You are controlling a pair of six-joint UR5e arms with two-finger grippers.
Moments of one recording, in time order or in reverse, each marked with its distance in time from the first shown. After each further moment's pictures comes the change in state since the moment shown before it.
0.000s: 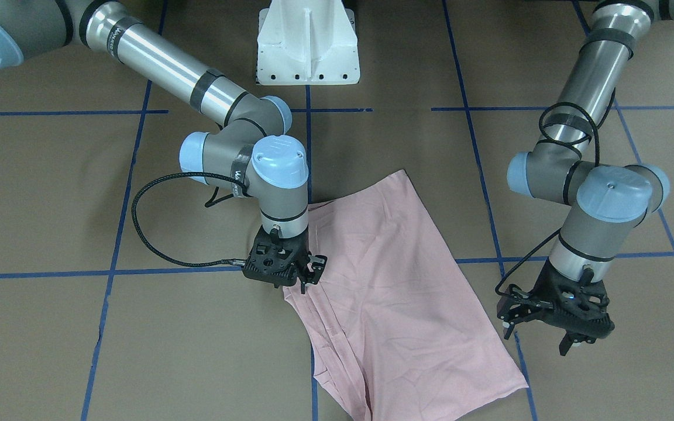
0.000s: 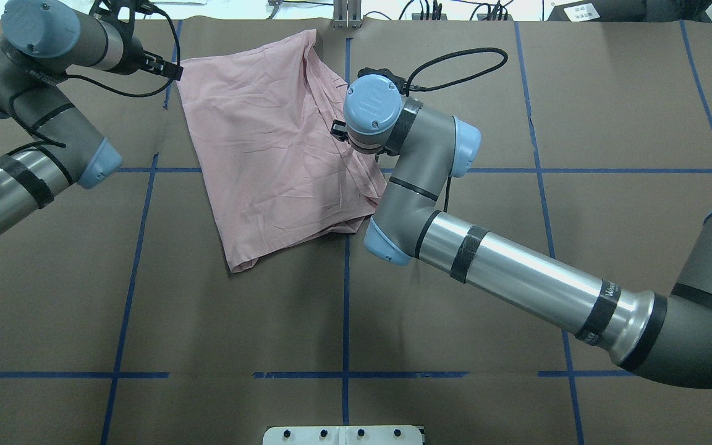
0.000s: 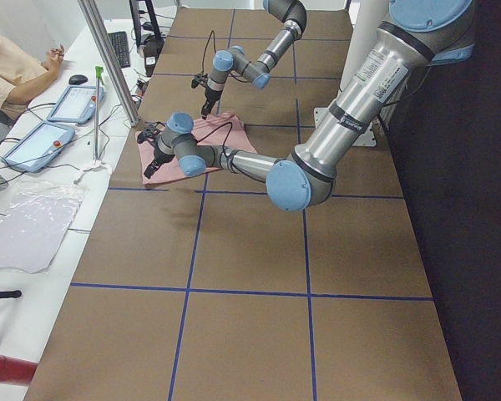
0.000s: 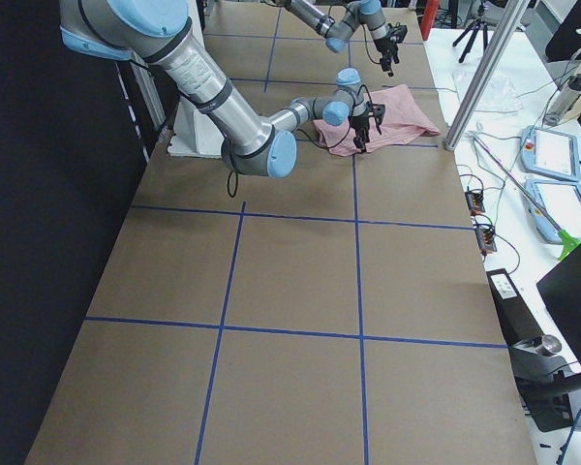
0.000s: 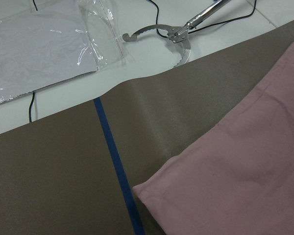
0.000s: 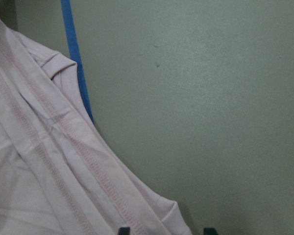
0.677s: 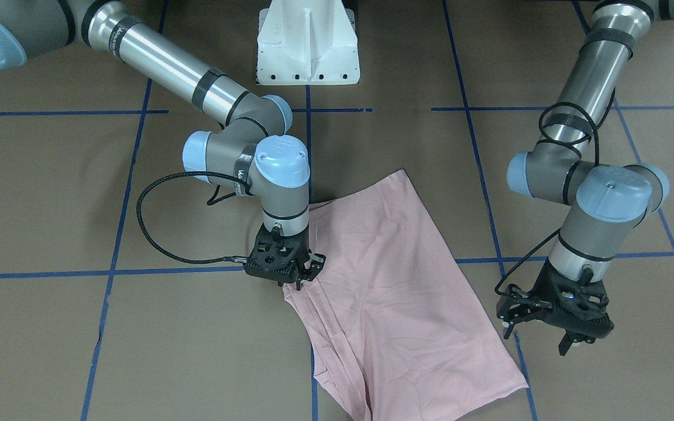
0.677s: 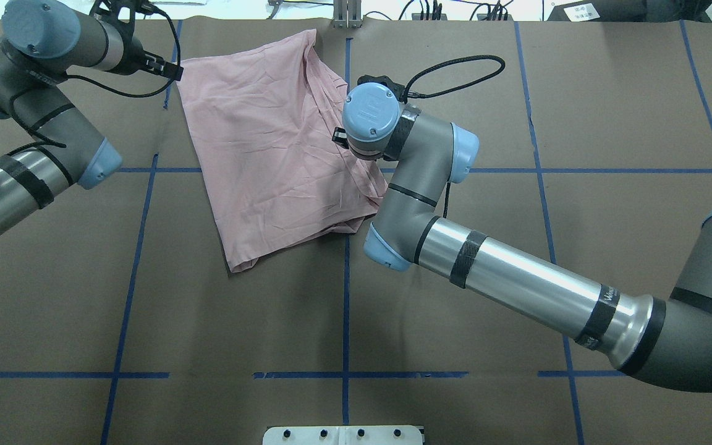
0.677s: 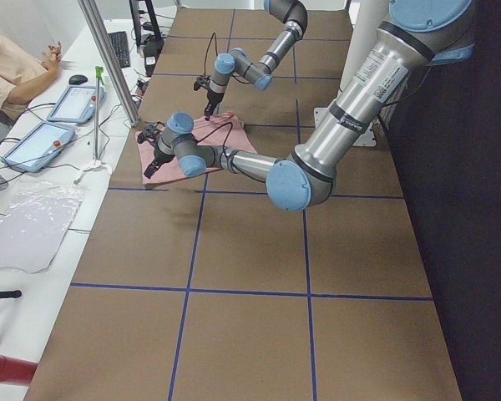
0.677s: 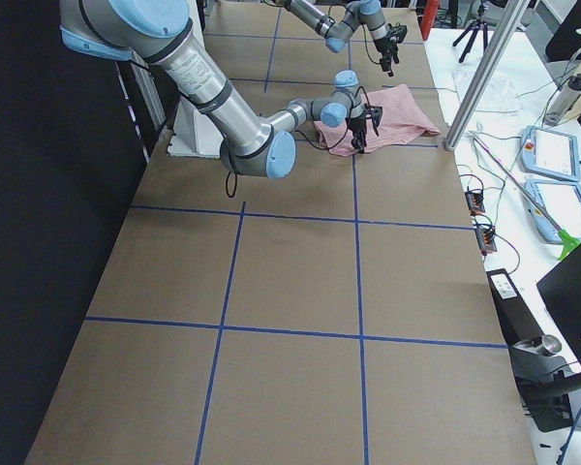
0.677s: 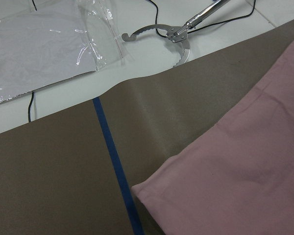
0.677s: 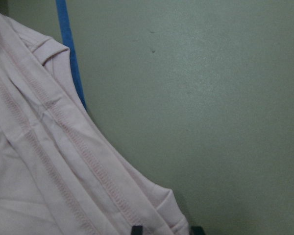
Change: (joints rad) left arm 0.000 0.000 0.000 -0.001 0.000 0.001; right arm -0.009 -0.004 -0.001 -0.005 -0.008 0.010
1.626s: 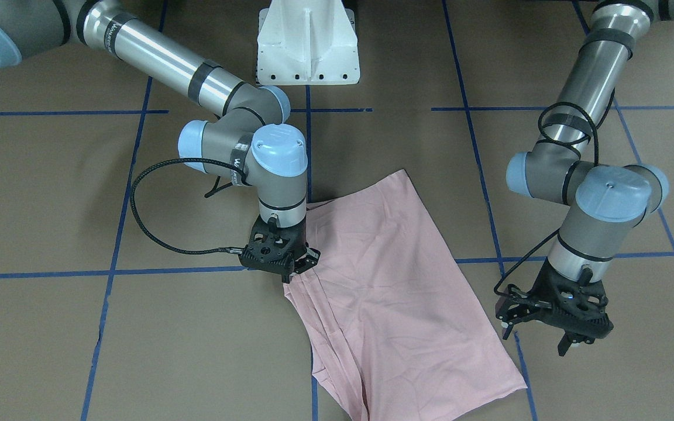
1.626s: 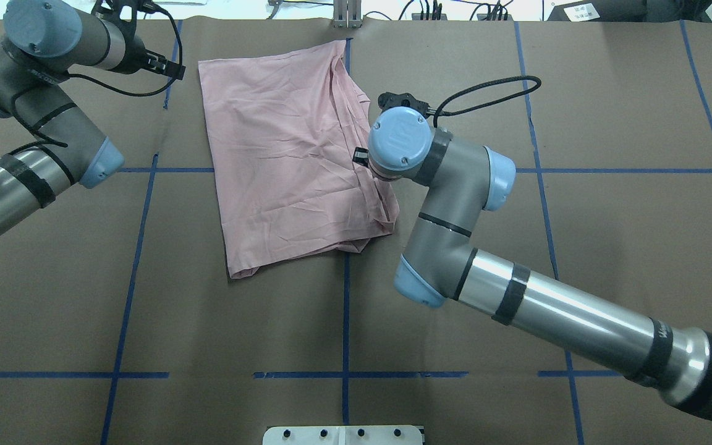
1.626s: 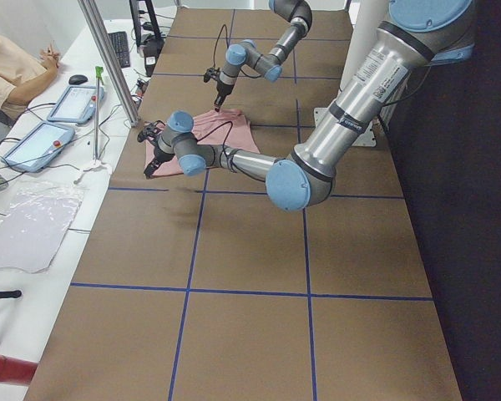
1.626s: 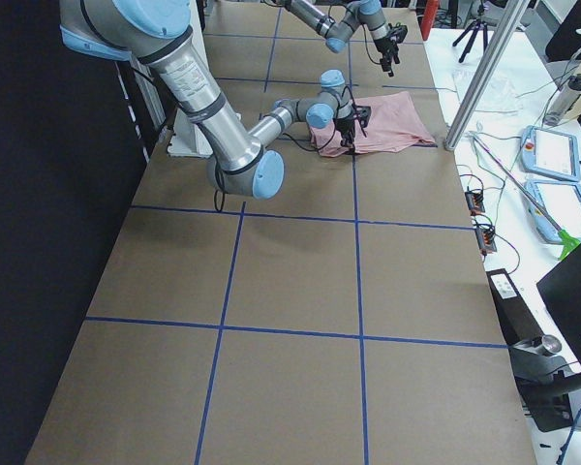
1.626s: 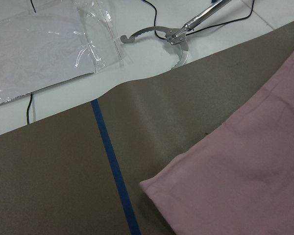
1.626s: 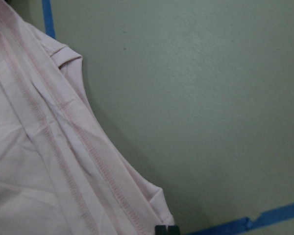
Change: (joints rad) left arm 0.001 -0.004 -0.004 0.000 0.000 -0.001; right arm -0.051 -0.197 0.341 -0.127 -0.042 0.005
